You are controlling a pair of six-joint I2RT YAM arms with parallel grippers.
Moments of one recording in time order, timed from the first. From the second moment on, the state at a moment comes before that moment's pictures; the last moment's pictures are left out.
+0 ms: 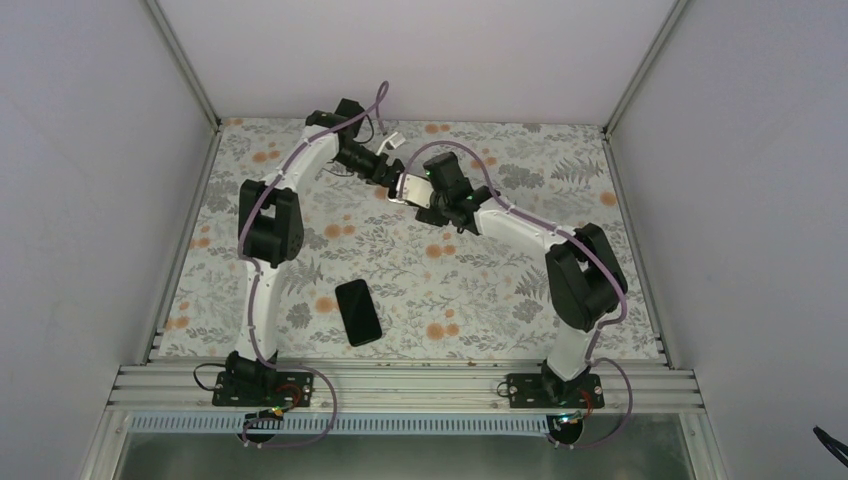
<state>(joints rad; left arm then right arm) -0.29 2.34 2.16 -1.15 0.95 0.25 0.63 1.79 1.29 -0.27 0.16 -0.81</state>
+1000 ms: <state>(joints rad) -0.32 2.34 2.18 -1.24 1.01 0.38 0.64 1.76 1.28 -0.27 0.19 -0.77</state>
